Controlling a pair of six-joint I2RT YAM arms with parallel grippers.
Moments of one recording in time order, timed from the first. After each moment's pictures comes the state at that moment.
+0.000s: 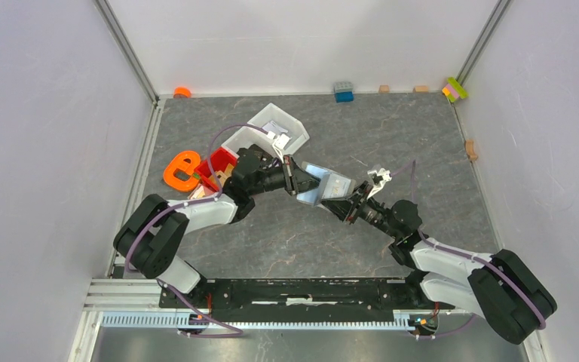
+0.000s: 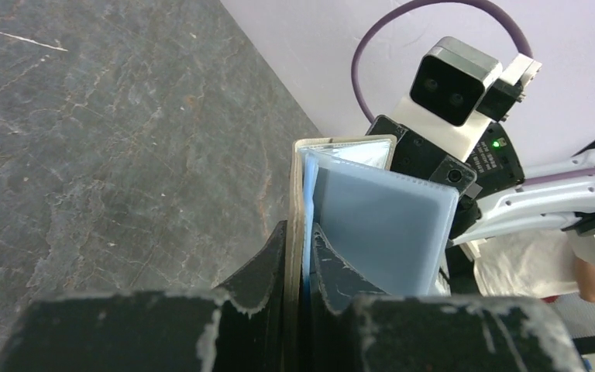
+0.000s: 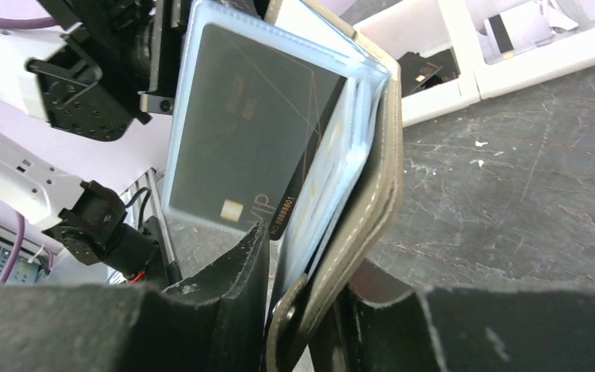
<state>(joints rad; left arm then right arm) -0.64 1.54 0.68 0.87 0.65 -0.87 0.59 1.08 0.16 1.04 -0.40 0.57</state>
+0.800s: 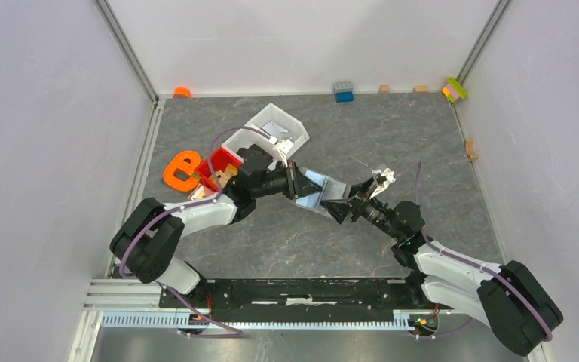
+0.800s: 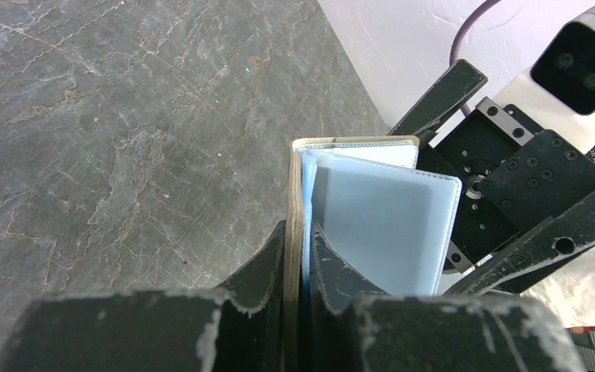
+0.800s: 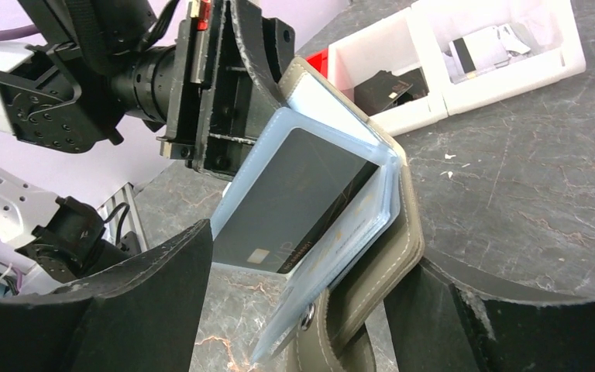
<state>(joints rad) -0.67 1.51 0.71 0.59 0.53 -0.74 0.59 1.00 0.16 0.94 -0.32 0.52</state>
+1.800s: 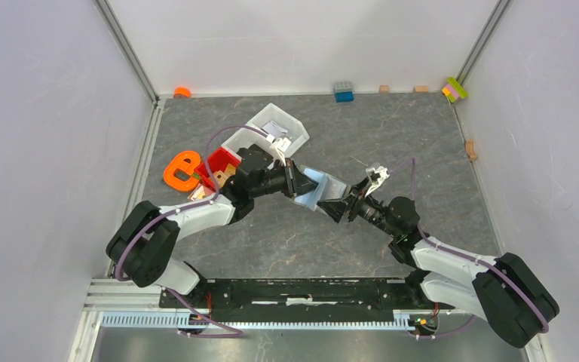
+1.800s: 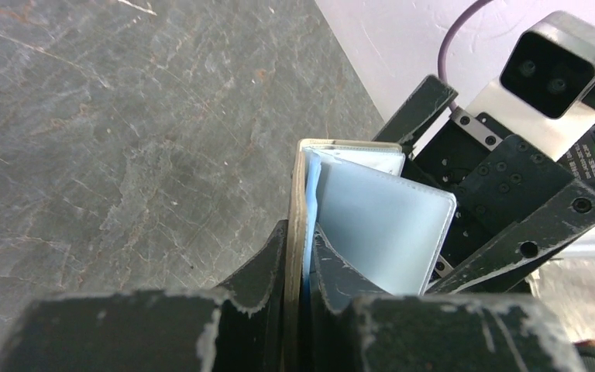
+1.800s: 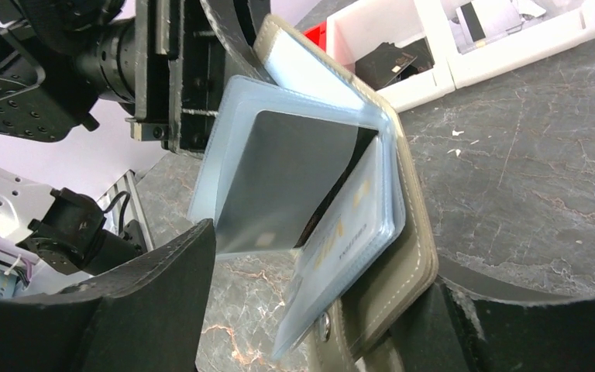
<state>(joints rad) -0.67 1.48 0.71 0.57 0.51 -0.73 0.59 1.06 0.19 0.92 -0.34 0.54</state>
